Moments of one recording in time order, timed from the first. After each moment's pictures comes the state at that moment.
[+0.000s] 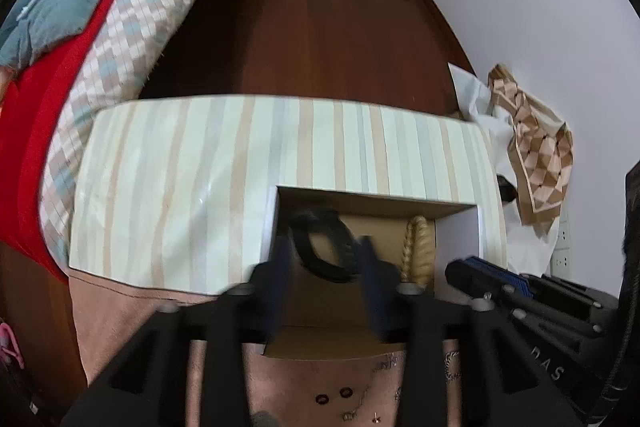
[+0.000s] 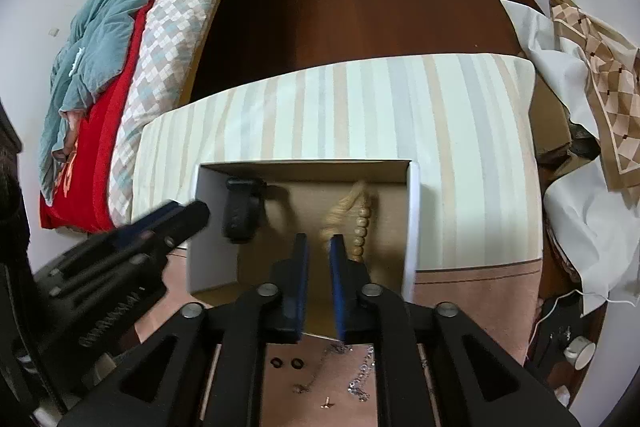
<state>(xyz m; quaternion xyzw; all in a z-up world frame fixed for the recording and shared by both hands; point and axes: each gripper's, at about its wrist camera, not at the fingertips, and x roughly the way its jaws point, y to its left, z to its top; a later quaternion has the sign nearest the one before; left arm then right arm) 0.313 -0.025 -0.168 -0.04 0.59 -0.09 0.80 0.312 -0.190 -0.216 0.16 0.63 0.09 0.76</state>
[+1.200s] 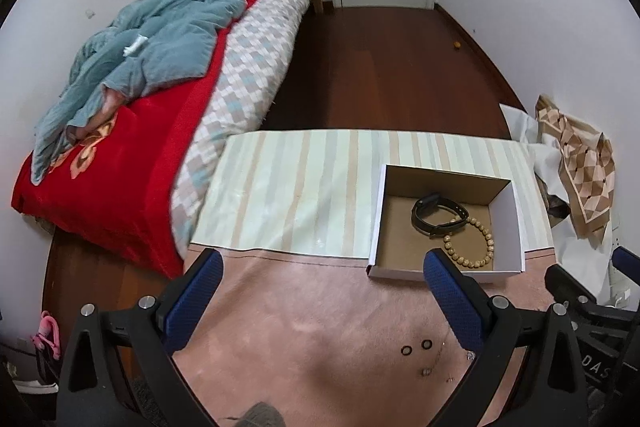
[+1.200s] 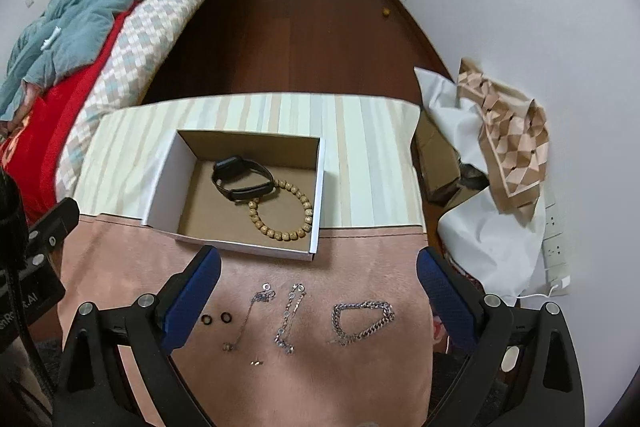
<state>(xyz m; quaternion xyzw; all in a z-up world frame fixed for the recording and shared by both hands) 0.201 0.021 -0.095 0.03 0.49 0.04 0.87 0.195 -0.171 -0.133 0.02 0.54 -0.04 0.84</state>
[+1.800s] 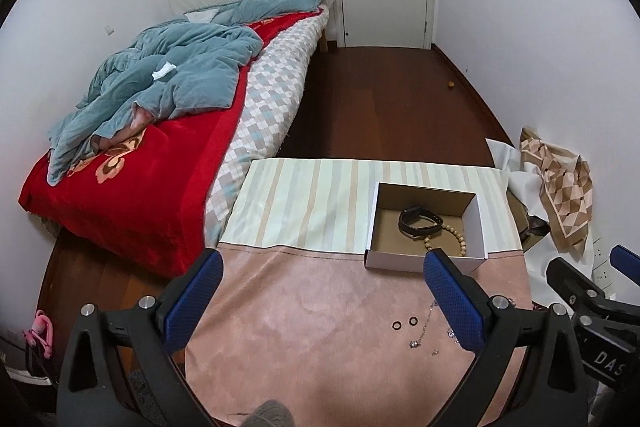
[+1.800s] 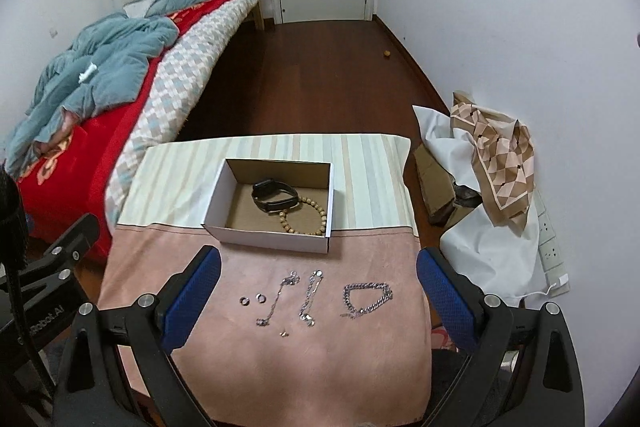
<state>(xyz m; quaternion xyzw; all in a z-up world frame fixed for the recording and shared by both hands) 0.122 0.029 -0.035 0.02 0.42 0.04 0.90 0.106 -0.167 -0.052 0.05 0.47 -0.03 0.88</state>
